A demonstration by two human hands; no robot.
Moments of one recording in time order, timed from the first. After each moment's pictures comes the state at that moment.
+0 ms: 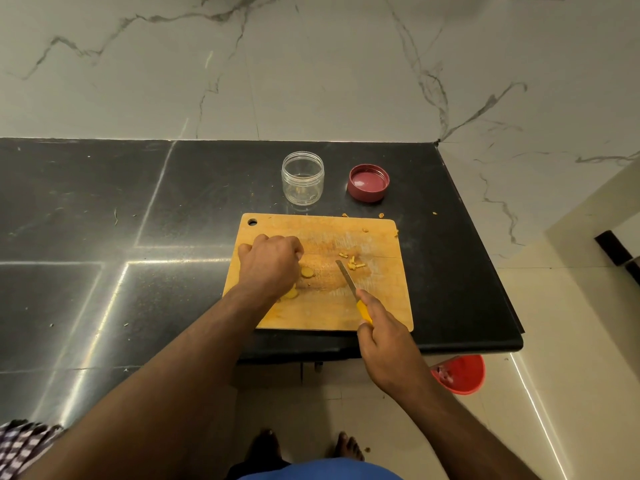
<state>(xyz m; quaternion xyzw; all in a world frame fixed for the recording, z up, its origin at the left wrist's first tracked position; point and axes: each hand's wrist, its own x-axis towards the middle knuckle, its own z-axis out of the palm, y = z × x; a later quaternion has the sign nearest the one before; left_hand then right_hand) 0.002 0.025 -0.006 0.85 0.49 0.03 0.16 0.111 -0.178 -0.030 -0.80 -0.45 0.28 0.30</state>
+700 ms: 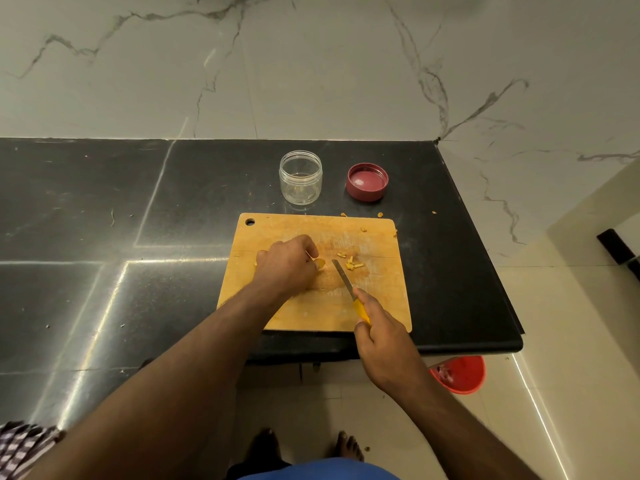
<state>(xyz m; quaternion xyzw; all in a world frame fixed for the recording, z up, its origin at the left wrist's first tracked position) 0.022 0.018 -0.006 0.83 0.48 0.01 0.26 0.113 -0.175 -0.028 -0.79 -0.45 0.29 0.30</state>
